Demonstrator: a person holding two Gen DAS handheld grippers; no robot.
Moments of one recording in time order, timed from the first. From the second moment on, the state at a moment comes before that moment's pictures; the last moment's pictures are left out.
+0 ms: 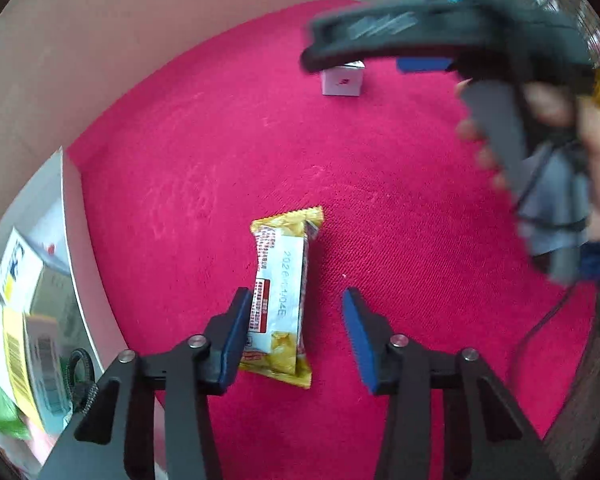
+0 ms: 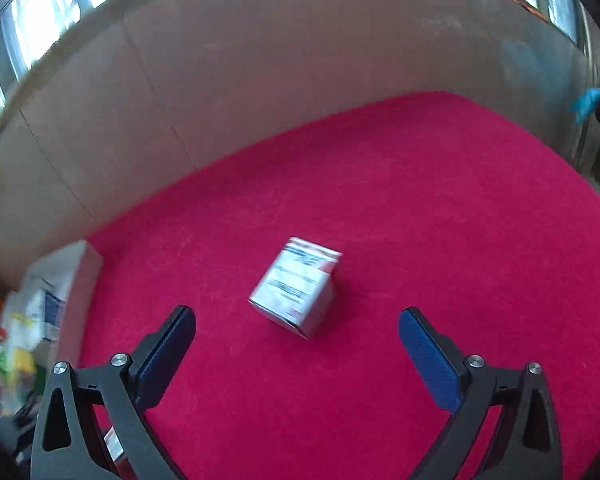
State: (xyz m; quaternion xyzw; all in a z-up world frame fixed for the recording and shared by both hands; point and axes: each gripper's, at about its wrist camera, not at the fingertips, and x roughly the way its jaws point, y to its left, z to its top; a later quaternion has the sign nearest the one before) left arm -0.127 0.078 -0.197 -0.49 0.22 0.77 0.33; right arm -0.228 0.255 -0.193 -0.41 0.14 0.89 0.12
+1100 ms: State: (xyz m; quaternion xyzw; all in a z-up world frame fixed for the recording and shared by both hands) left arm 0.002 0.010 -0.079 -0.27 0.06 0.94 0.21; right arm -0.018 0.191 -0.054 -0.19 0.09 0.98 0.00
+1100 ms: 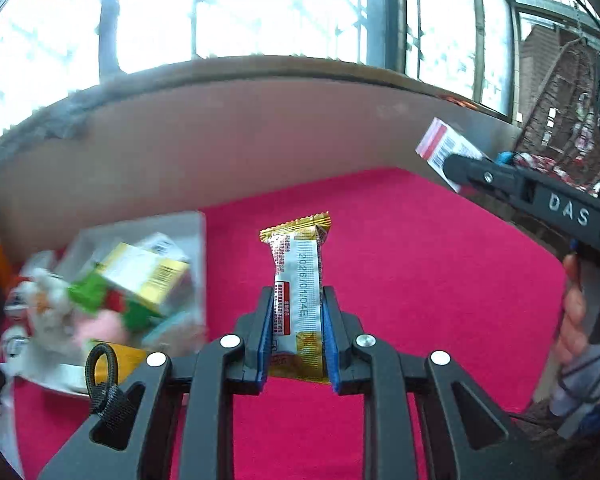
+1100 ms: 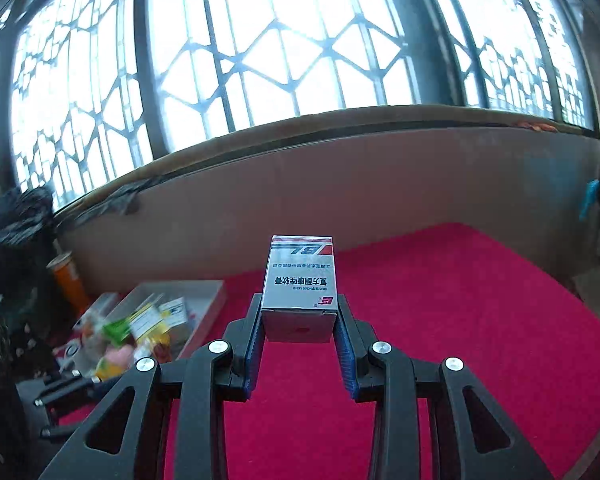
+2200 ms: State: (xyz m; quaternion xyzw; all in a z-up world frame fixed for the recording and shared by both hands) left arm 0.088 -0.238 -0.058 -0.16 -0.14 0.97 -0.13; right arm -0.009 -0.044 -0.054 -0.18 -0.07 0.95 -0.24
